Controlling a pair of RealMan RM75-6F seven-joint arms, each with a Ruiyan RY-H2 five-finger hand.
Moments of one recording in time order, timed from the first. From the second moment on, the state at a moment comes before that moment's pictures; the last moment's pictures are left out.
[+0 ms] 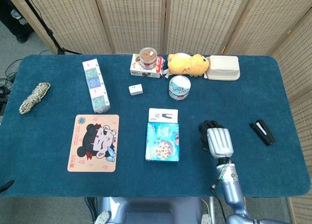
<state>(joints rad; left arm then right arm) 0.07 -0.93 0.07 -1.62 1.63 1.62 -0.42 0.43 -1.58 0.26 -1.81 -1.11 1.32 -0.70</state>
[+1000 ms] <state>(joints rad) 0.05 -0.89 0.07 -1.57 1.62 1.58 -0.55 0.79 -2.04 0.33 -1.64 -0.86 1.37 -1.02</state>
